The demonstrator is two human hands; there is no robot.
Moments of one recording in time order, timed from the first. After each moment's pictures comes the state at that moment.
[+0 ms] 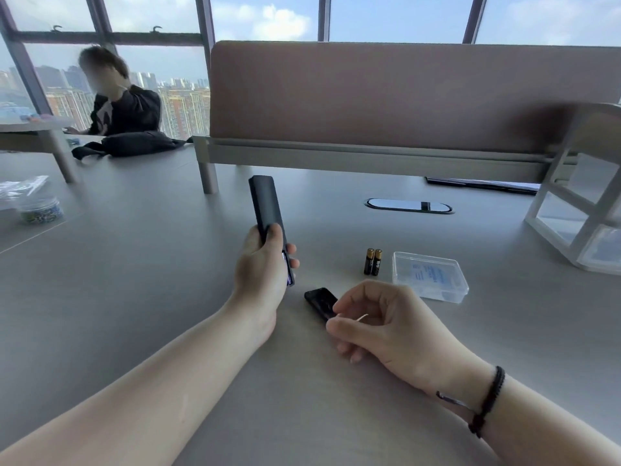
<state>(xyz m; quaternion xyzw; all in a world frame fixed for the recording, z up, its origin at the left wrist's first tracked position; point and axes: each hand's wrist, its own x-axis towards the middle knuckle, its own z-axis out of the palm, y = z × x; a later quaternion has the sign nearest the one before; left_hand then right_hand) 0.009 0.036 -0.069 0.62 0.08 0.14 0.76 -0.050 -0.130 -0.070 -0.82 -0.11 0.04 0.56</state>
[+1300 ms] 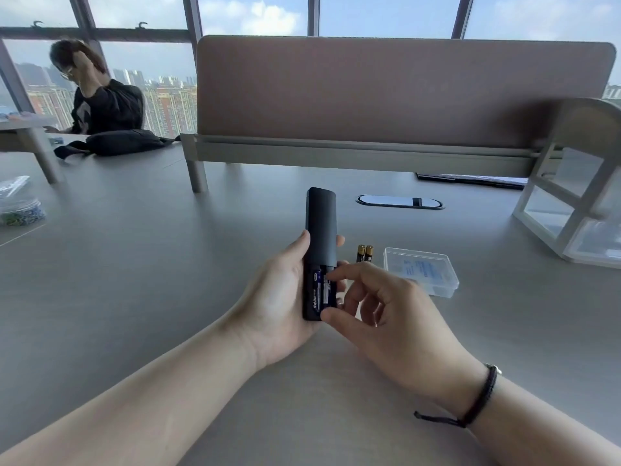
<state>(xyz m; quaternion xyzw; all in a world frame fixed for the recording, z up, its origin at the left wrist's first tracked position) -0.021 0.017 -0.062 0.47 -0.04 -0.20 0.86 -0.053 -0.134 -0.072 -0.88 -0.21 -0.17 0.40</state>
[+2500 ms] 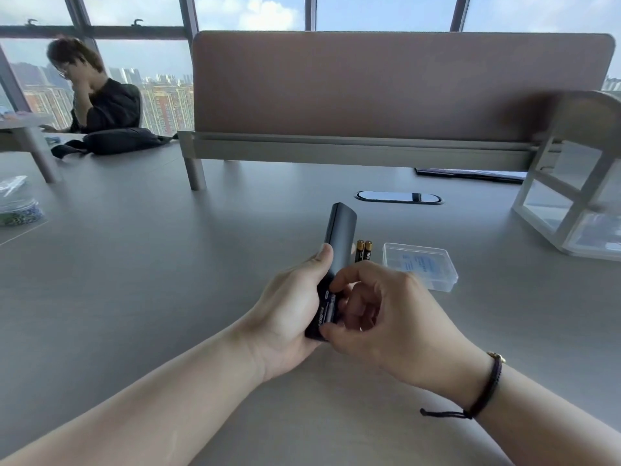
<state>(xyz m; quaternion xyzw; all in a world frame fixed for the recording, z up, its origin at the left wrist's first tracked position) -0.030 0.007 -0.073 0.54 -0.02 -0.19 0.82 -0.059 -0.133 -0.063 -0.87 -0.21 -0.11 0.42</state>
